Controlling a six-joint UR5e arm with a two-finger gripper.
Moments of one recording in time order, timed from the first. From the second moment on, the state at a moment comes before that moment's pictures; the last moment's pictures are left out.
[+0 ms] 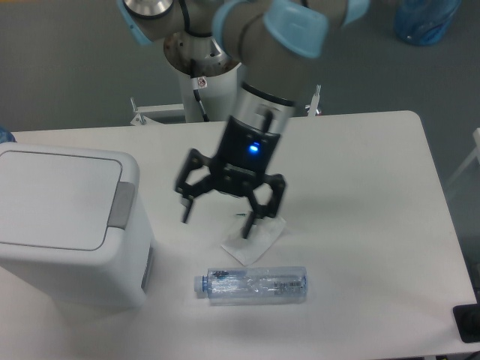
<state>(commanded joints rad) 2.42 -1.72 -1.63 -0.90 0.96 0.34</state>
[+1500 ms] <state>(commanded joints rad) 2.37 -1.74 -1.66 -0.90 0.96 0.32</state>
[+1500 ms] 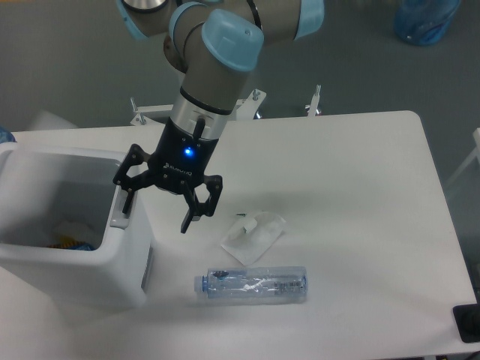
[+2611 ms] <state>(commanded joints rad) 2.54 -1.83 -1.51 -0.85 0.97 0.36</state>
